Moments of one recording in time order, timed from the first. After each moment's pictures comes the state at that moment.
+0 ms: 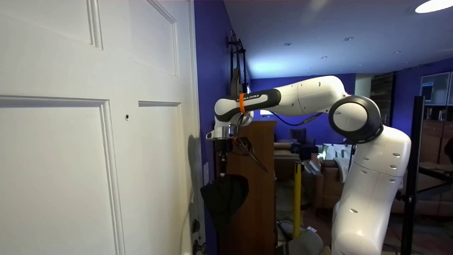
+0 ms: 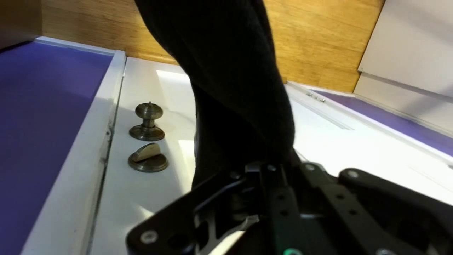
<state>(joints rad) -0.12 -0.22 -0.14 -1.98 0.23 1.62 -0.75</state>
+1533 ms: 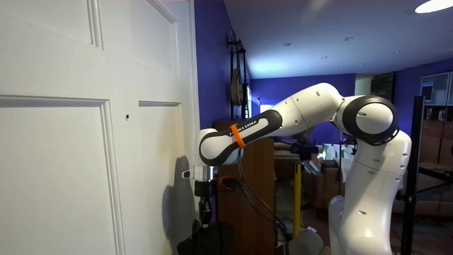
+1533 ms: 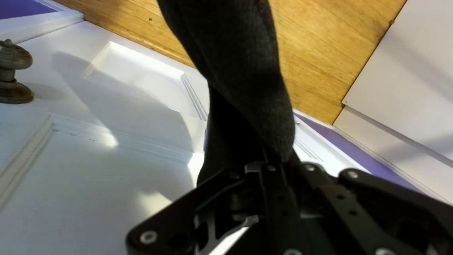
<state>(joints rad) 0.11 -0.24 0.01 -2.30 0.30 2.00 -0.71</state>
